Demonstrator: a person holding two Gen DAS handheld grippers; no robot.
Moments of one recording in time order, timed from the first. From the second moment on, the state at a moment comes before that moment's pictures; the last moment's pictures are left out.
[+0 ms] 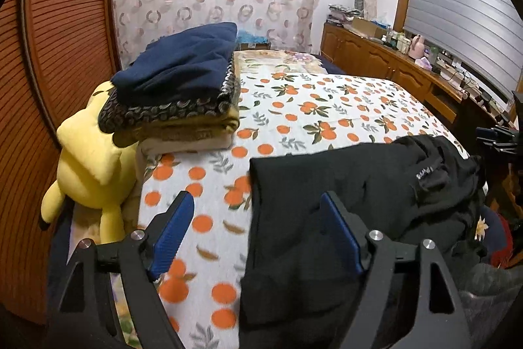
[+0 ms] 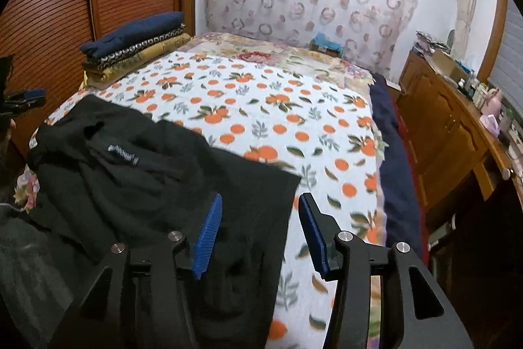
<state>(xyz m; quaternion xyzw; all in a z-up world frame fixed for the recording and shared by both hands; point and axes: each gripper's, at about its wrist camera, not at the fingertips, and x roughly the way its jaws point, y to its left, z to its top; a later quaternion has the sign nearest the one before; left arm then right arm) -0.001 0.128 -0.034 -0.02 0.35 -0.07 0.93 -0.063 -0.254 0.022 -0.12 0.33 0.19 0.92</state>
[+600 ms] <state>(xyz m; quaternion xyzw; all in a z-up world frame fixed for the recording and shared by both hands) 0.058 0.130 -0.035 0.00 0.36 -0.05 0.93 0.013 -0.239 -0.018 -0.12 0.36 0.18 0.91</state>
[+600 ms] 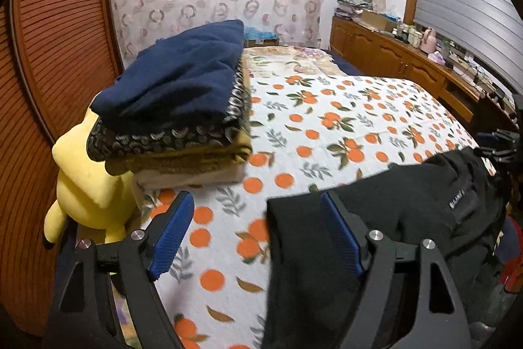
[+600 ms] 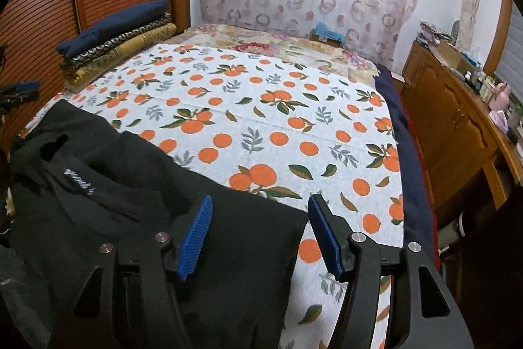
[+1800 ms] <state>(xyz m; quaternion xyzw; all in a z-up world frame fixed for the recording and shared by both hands) 0.091 0.105 -0.087 -0.01 0.45 -0.13 0.88 0.015 -0.236 -0.046 -0.06 0.39 0.23 0.89</state>
